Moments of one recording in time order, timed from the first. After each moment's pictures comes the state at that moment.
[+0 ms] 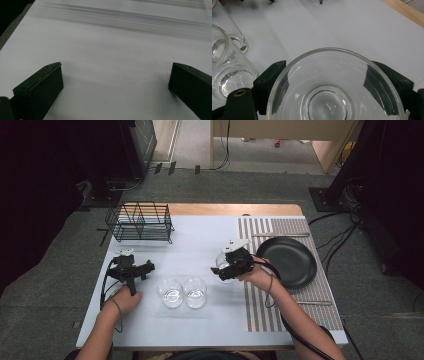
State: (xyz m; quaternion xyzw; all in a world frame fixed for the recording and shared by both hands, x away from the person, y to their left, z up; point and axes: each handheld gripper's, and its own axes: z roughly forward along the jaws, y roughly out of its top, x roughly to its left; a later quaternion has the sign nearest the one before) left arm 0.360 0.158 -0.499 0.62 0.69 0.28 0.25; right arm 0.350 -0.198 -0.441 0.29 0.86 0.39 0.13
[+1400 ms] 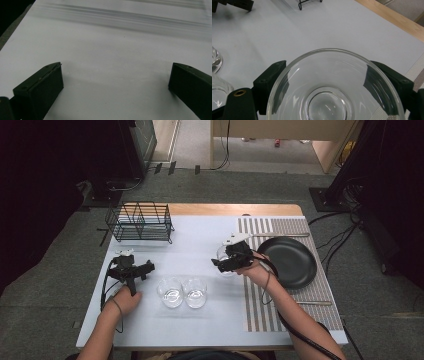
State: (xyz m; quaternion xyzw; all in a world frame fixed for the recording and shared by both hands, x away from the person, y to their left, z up) left arm 0.360 0.158 -0.499 0.62 0.69 0.28 0.26; right arm 0.367 -0.199 -0.440 0.33 0.84 0.39 0.17
